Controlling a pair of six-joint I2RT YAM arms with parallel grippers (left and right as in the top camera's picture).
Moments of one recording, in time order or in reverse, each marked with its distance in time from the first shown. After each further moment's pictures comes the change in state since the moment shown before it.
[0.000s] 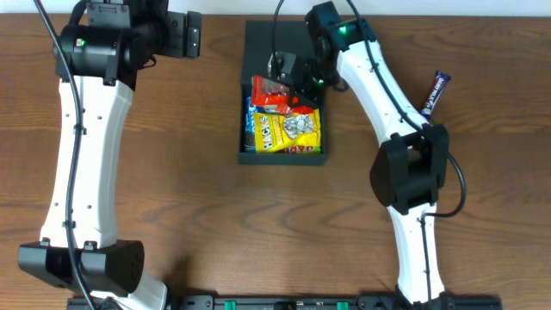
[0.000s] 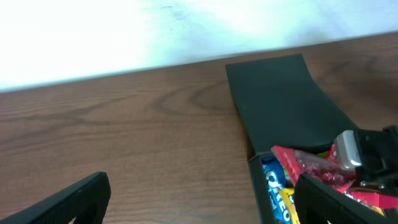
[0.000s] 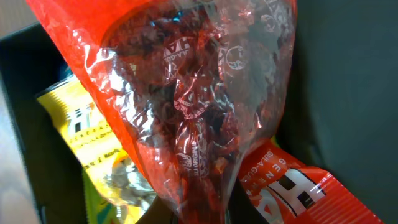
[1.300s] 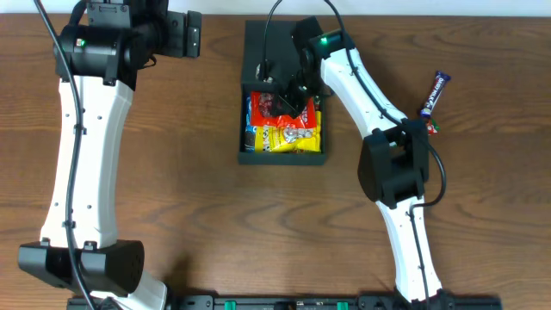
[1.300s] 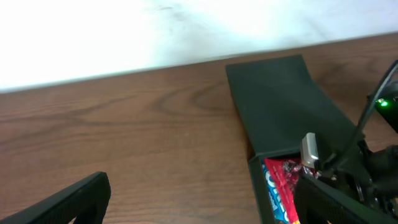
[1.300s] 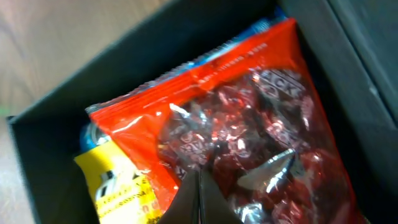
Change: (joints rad) left arm 0.000 0.000 0.000 0.002 0.000 0.000; right arm 0.030 0.103 0.010 0.055 -0.123 0.237
